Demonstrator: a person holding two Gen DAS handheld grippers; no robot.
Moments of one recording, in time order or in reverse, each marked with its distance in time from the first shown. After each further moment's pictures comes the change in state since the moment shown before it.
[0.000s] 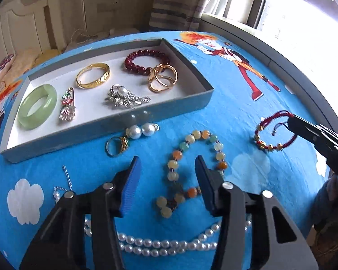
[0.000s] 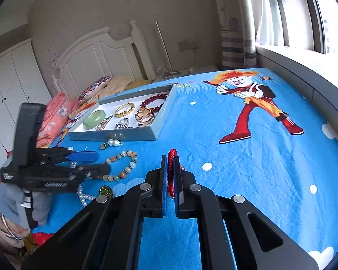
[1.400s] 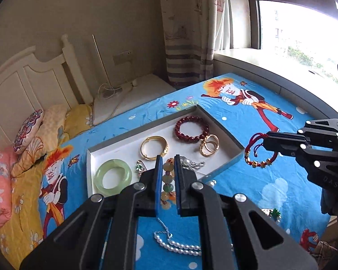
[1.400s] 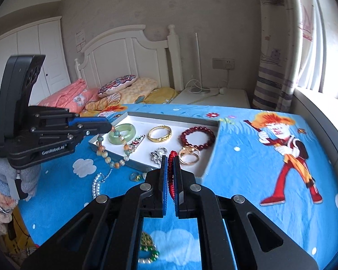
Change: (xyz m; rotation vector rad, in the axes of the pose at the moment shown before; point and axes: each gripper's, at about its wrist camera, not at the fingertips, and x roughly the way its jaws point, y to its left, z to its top) left arm -0.095 0.039 0.058 0.178 -0.216 0.192; right arm 0.032 0.088 0.067 -0.243 -0.022 0.070
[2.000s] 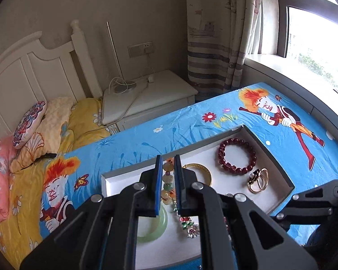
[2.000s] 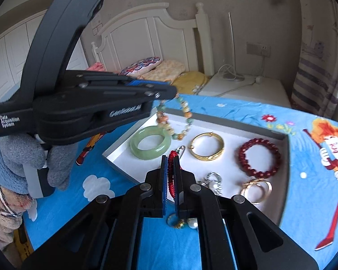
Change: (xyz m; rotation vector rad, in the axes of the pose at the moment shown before) left arm 0.087 0.071 0.049 -0.086 0.040 0.014; right arm 0.118 0.047 0.037 0.002 0.149 0.165
